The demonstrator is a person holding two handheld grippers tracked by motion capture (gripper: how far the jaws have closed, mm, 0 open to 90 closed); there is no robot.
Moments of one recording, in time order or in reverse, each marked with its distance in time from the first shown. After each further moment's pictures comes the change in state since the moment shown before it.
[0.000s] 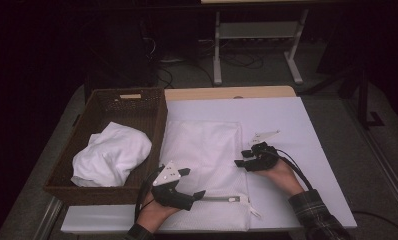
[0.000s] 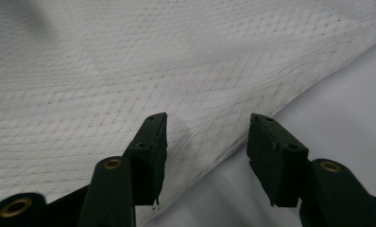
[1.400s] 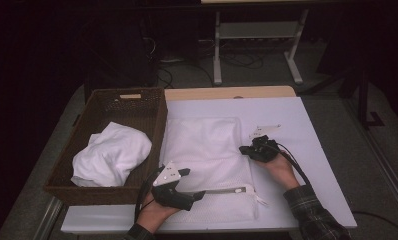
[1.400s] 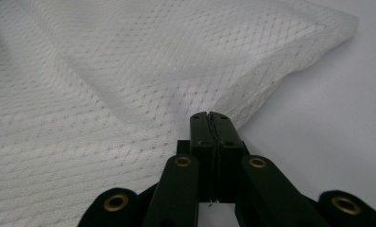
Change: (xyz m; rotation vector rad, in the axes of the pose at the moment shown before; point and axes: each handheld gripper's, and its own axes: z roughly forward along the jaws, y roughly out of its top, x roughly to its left) left arm 0.000 0.000 0.000 0.003 0.001 0.004; right arm -0.016 0.011 0.001 -0.033 -0.082 -0.005
